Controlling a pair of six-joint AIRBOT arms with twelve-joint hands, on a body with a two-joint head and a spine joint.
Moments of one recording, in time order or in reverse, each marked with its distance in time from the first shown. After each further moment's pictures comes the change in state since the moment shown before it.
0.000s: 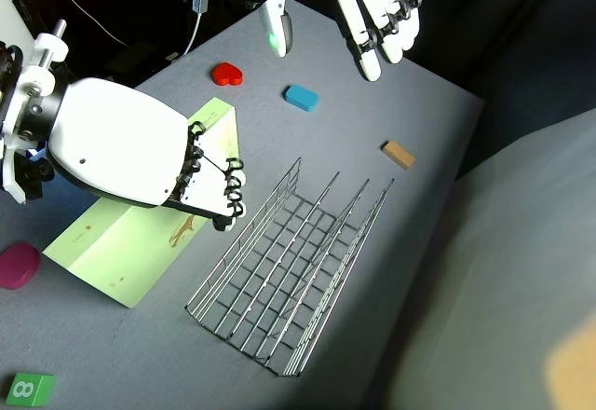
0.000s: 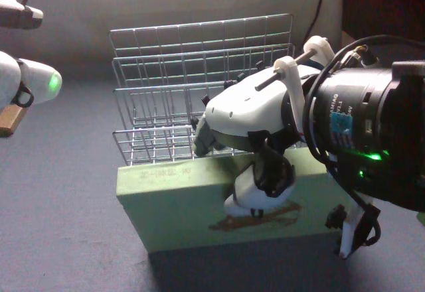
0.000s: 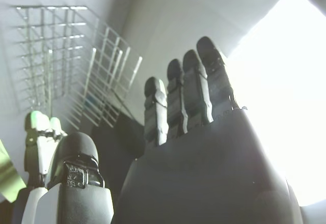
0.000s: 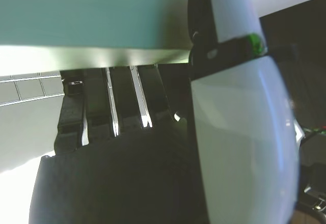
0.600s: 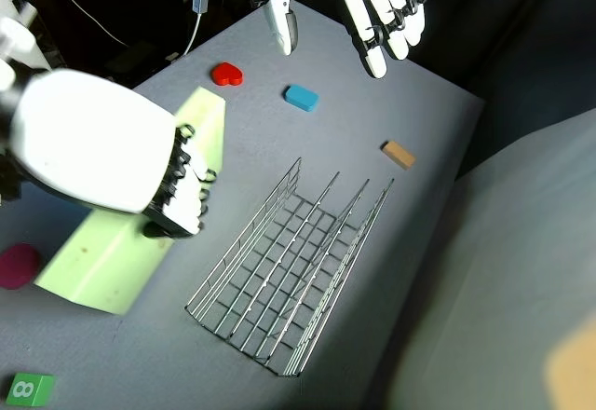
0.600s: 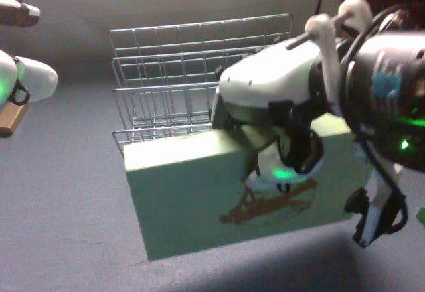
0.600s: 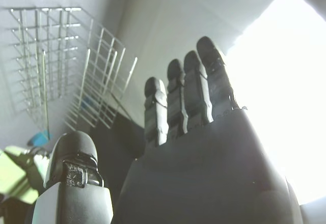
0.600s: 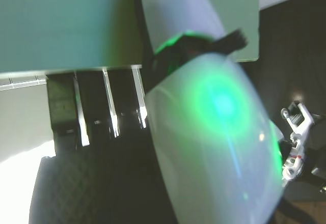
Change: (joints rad) left arm -0.011 0.002 0.004 0.000 0.003 -0.001; right arm 0.122 0.094 -0.066 0.103 -0.029 -0.059
